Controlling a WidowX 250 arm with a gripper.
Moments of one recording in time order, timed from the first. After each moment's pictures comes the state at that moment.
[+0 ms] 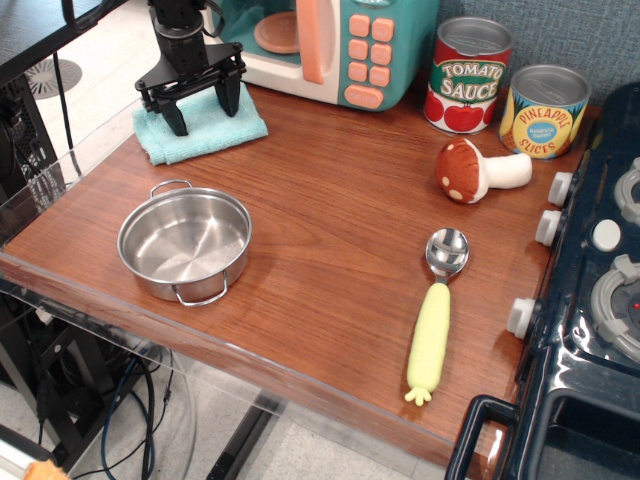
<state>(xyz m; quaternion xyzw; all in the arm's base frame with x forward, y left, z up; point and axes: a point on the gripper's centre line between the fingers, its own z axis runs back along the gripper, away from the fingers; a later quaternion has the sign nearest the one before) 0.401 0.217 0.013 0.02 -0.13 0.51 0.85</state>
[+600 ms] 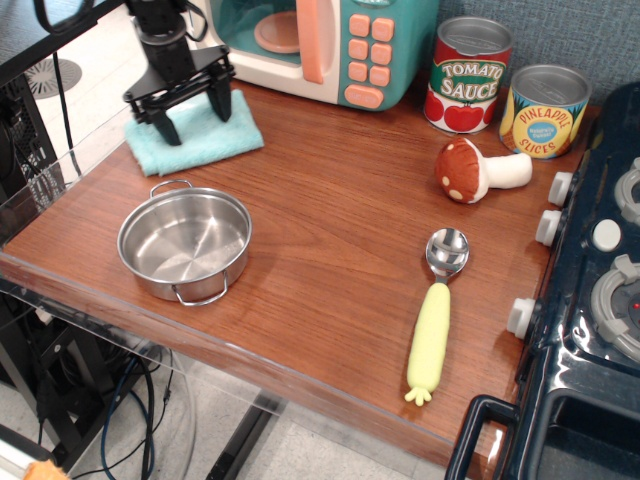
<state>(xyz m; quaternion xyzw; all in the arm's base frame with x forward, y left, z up) 0.392 0.210 0.025 -0.03 -0.13 0.53 0.84</state>
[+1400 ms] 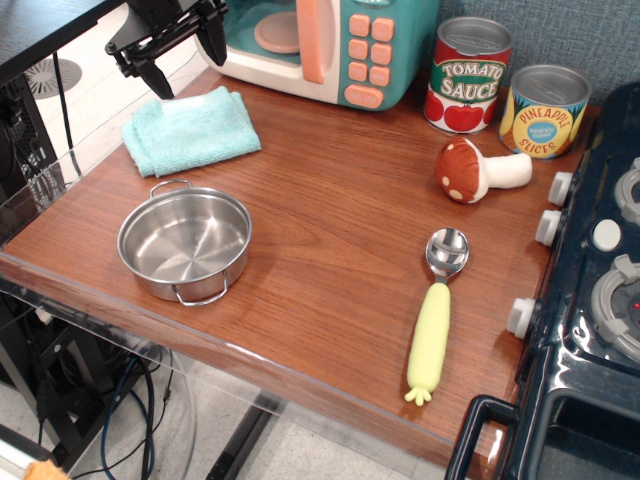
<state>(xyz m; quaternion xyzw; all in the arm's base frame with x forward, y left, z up) 0.388 0.196 0.085 -0.07 -0.19 0.52 0.83</state>
